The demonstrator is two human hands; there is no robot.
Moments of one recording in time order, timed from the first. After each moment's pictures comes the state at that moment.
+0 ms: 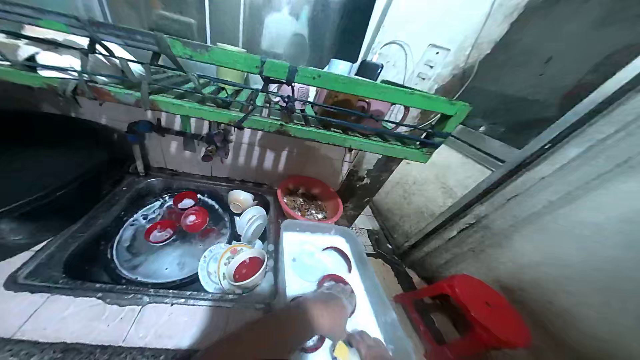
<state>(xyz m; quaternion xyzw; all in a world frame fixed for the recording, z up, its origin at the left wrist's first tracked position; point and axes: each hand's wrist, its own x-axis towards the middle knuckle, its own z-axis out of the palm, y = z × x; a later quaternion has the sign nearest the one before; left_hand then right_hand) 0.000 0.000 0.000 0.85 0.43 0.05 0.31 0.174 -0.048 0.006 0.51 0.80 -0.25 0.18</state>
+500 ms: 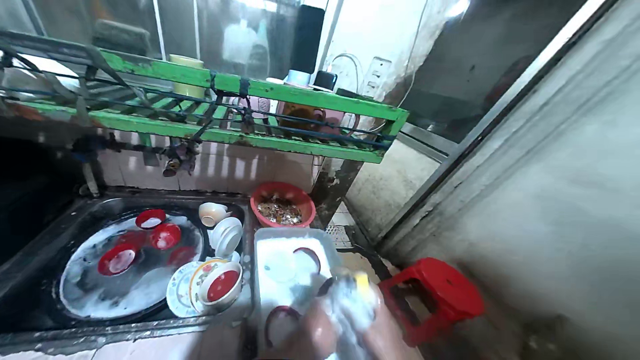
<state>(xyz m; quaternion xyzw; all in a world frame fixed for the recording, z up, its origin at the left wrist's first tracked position) 0.013 -0.055 0.048 0.59 0.47 0.35 0.55 0.159 -0.047 0.061 0.59 0.62 -0.33 -0.40</state>
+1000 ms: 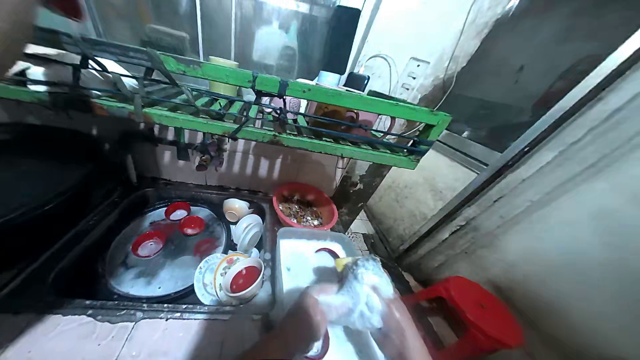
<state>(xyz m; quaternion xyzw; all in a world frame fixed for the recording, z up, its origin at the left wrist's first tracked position) -0.037 -0.061 0.039 0.50 0.36 0.55 0.57 0.124 -0.021 0.057 0.54 0.45 -0.51 -0.49</state>
